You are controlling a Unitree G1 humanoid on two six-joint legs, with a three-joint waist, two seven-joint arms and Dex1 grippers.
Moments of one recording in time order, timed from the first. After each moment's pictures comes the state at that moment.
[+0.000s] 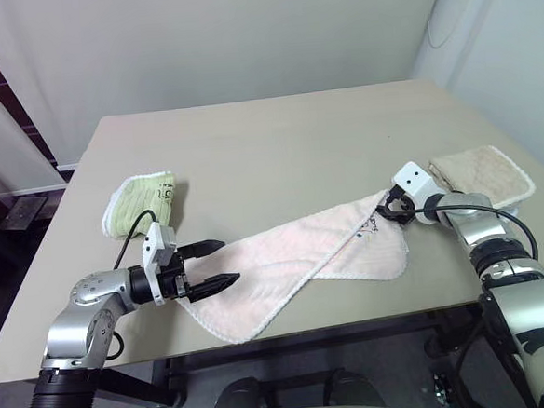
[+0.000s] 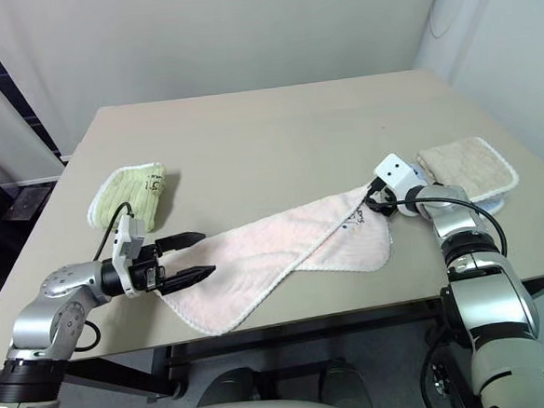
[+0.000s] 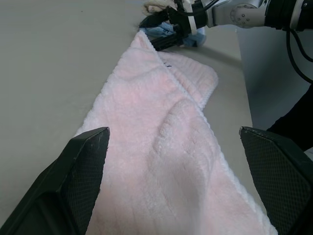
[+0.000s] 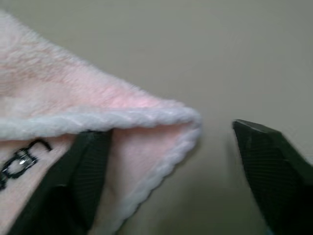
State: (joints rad) left arm -0.11 0.60 0.07 -0.07 -0.54 0.36 -1.18; right arm -0.79 -0.60 0.10 1.11 -0.09 -0.11 0.71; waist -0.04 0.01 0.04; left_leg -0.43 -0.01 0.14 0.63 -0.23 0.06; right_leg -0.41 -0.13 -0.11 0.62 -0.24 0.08
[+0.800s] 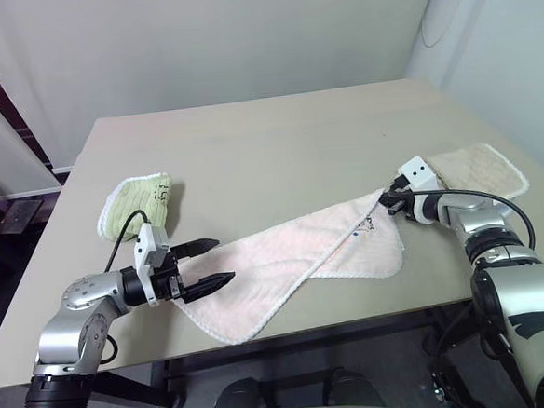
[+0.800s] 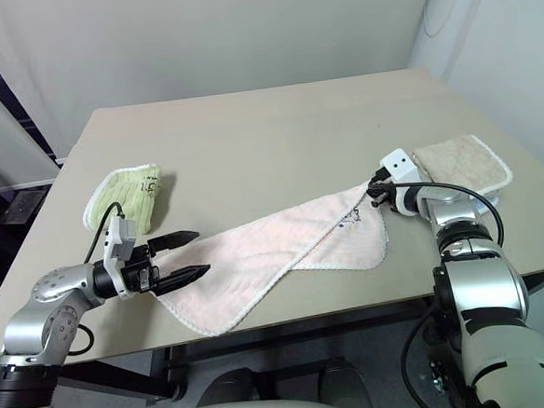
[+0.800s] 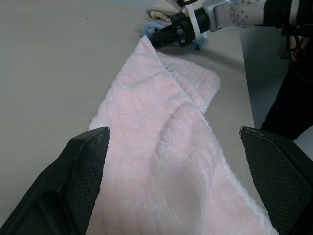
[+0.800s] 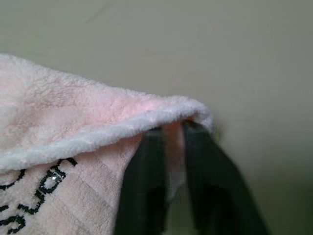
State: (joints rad) left arm -0.08 0.62 0.10 -0.10 -0.56 0.36 -1.17; right arm -0.87 -0.57 -0.01 1.24 -0.03 0.00 0.82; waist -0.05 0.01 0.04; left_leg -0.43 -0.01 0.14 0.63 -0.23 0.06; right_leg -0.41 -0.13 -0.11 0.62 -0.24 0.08
